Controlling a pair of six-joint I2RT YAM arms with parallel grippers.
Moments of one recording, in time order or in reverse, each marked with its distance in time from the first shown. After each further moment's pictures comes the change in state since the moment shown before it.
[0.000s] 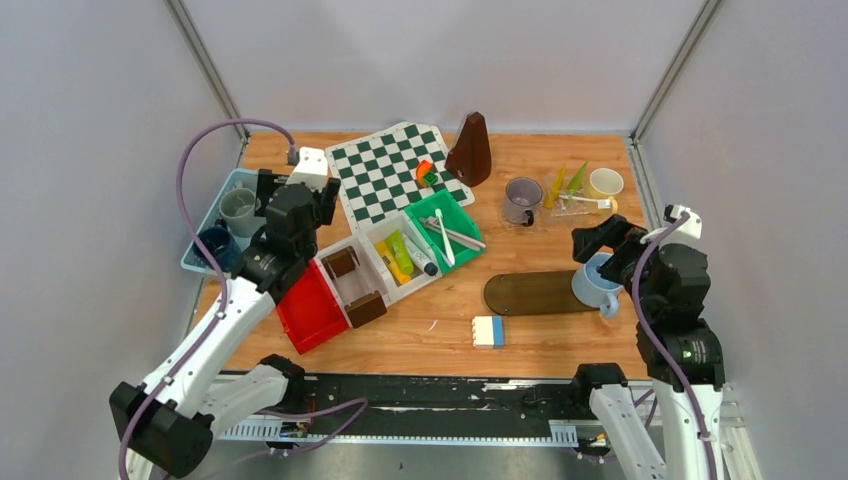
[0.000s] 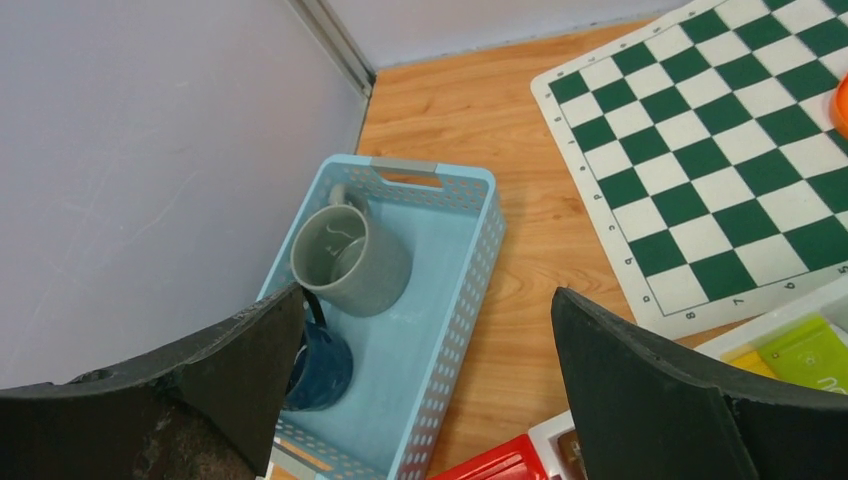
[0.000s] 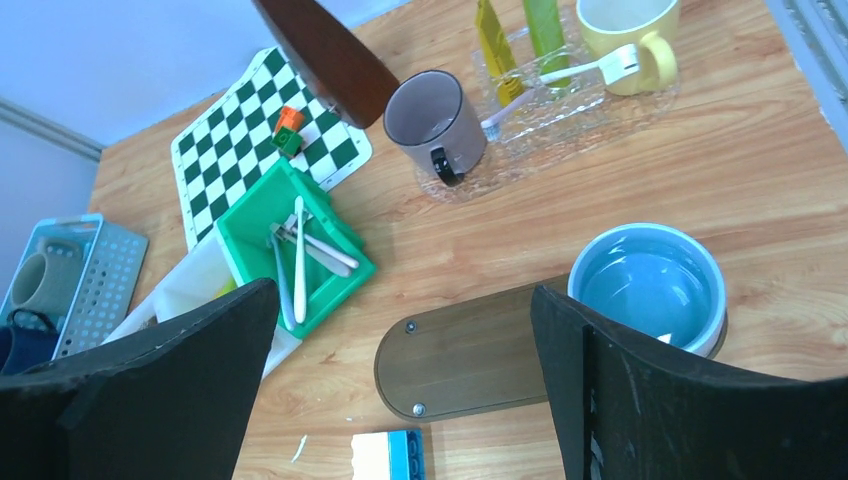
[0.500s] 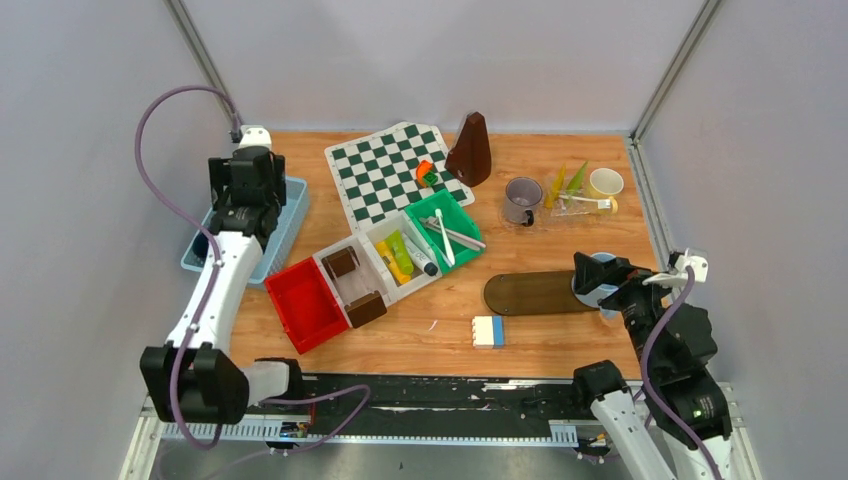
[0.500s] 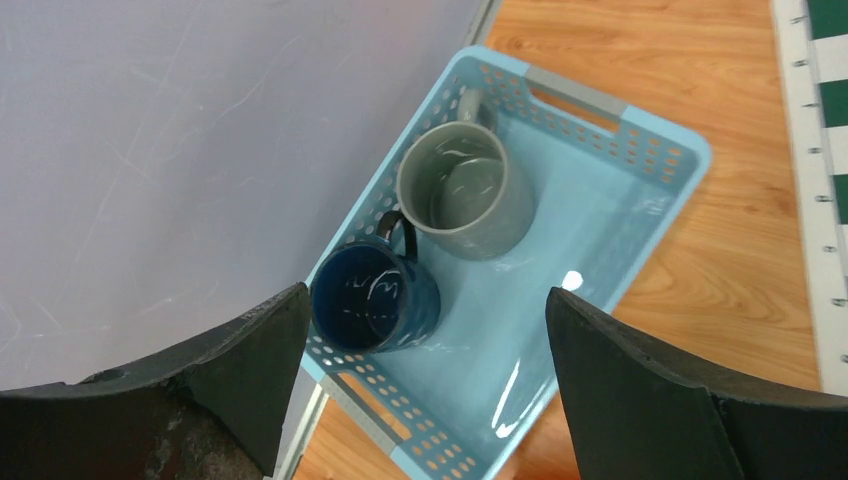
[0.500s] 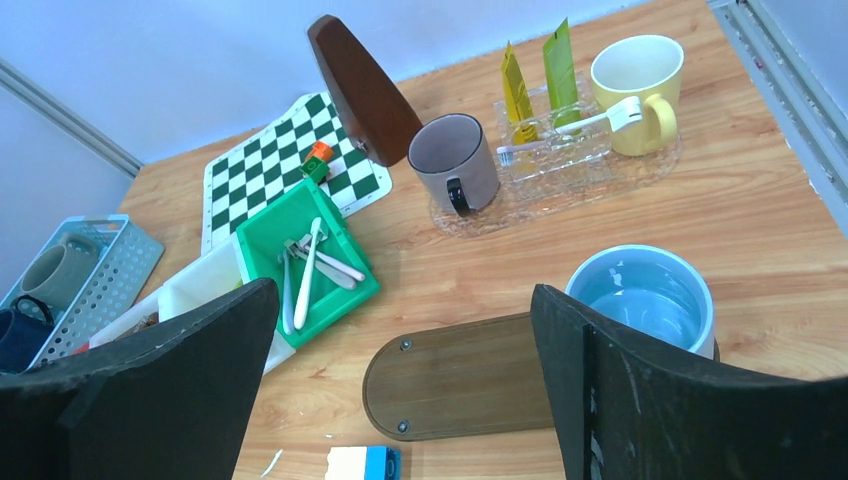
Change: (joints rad) left arm 0.372 0.232 0.206 -0.206 0.072 -0.108; right arm 0.237 -0.320 -0.178 0.067 0.197 -0.051
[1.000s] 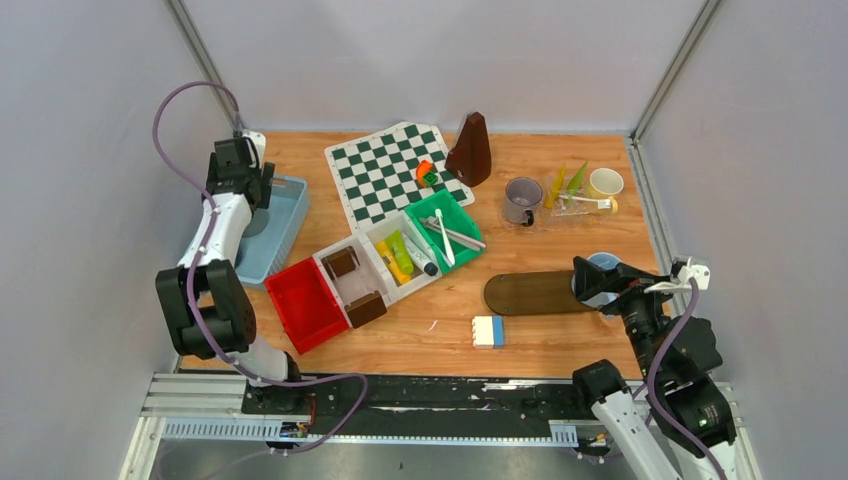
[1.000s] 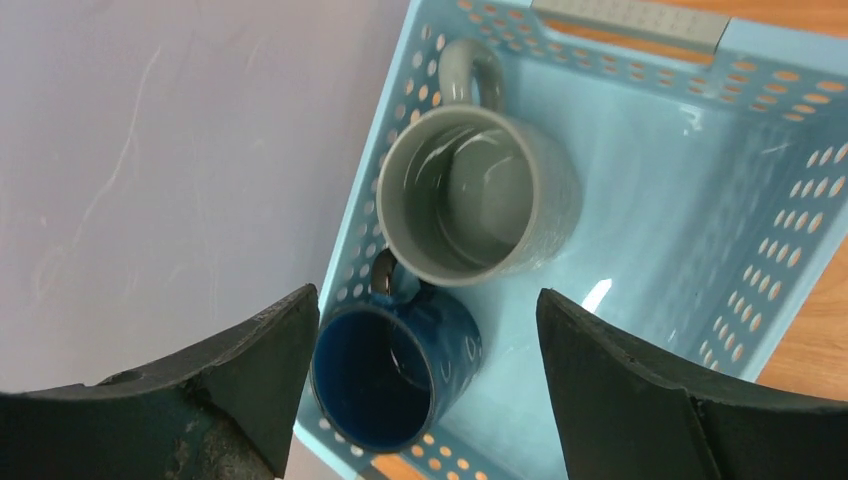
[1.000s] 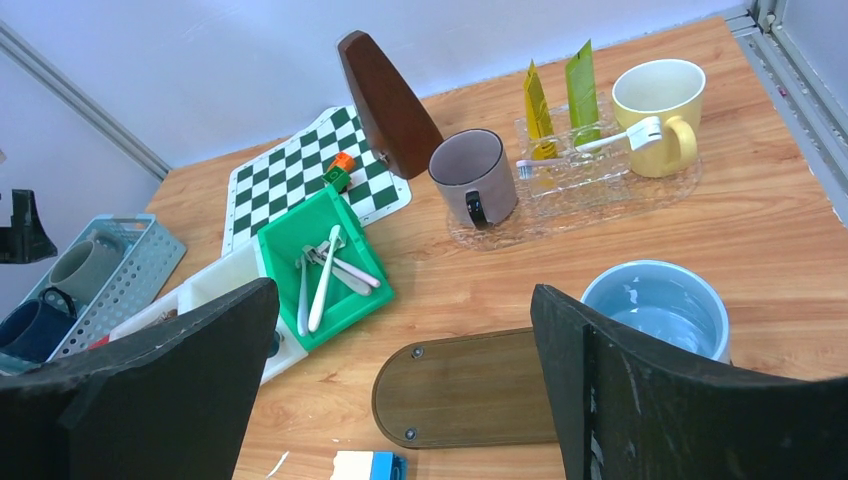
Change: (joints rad) left arm 0.260 0.369 0.114 0.031 0.257 0.237; right arm 0.098 -0.098 -0.045 0.032 0.064 -0.019
